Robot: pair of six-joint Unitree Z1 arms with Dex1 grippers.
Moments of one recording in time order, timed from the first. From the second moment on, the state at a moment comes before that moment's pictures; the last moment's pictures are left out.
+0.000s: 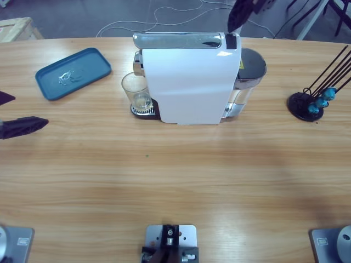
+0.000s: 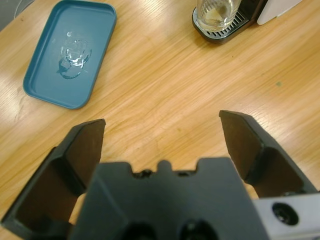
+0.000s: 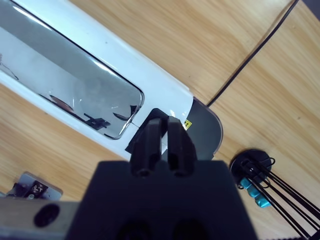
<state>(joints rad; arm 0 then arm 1) -0.72 1.09 -0.73 0.42 0.16 0.07 0.61 2.21 -2.53 1.51 -0.02 -0.02</state>
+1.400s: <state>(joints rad) -0.72 1.09 -0.73 0.42 0.16 0.07 0.68 2.02 -2.34 1.51 -0.06 0.07</state>
